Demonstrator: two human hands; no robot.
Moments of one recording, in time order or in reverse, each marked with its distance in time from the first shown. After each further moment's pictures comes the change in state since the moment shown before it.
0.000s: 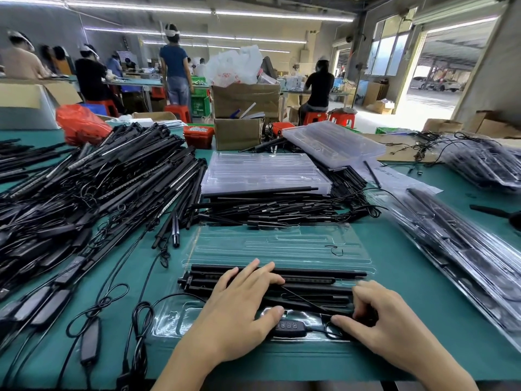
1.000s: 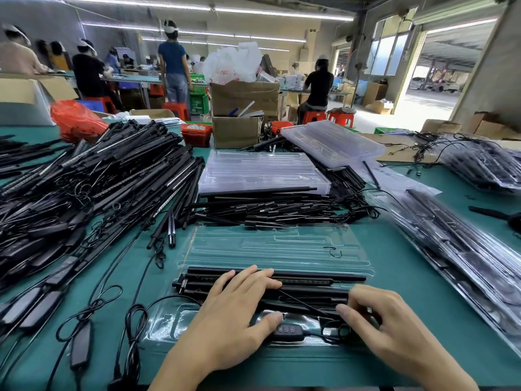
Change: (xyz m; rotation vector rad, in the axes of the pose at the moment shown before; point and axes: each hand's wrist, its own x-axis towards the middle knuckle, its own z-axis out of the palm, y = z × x) left_hand -0.002 -0.001 0.000 -0.003 0.003 0.016; right_hand 0.004 -0.011 -0.007 0.026 0.008 -0.095
